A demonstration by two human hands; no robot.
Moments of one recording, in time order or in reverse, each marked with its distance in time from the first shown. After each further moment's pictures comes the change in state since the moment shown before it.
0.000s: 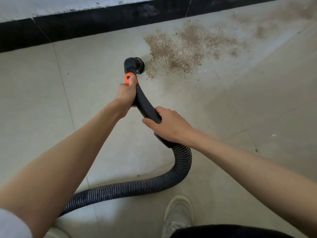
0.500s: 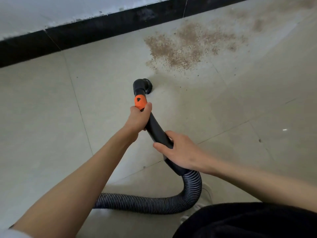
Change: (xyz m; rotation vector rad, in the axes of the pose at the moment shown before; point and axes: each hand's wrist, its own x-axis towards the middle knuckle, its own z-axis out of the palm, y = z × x) left_hand -0.082 -0.046 0.002 0.118 -0.093 -0.023; right_hand -0.082 0.022 0.030 0.218 -0.042 0.017
